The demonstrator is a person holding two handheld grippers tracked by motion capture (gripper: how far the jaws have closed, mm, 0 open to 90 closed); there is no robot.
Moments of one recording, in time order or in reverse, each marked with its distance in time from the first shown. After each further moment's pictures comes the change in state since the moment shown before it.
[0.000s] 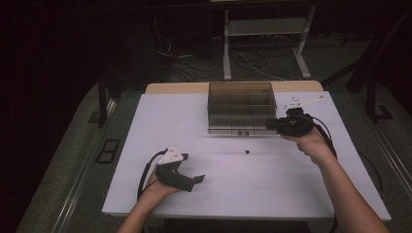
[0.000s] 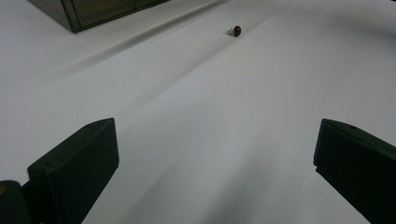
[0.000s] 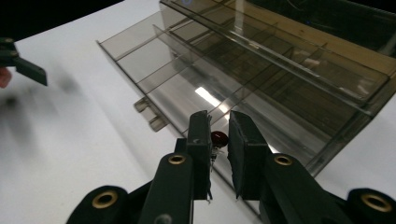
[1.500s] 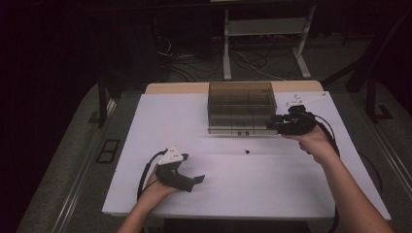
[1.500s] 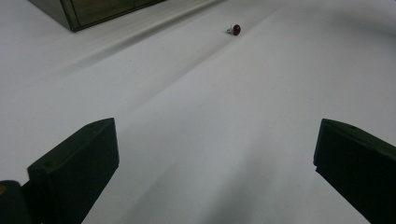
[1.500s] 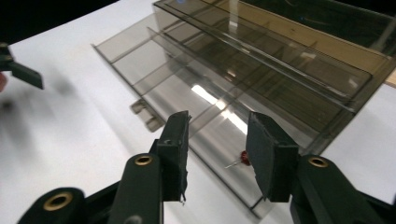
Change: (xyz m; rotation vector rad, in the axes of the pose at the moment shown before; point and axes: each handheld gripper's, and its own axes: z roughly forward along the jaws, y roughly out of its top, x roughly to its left) left arm -0.001 0.000 -0.001 0.004 0.000 0.002; right arm 0.000 0.004 -0.006 0.009 -0.022 0.021
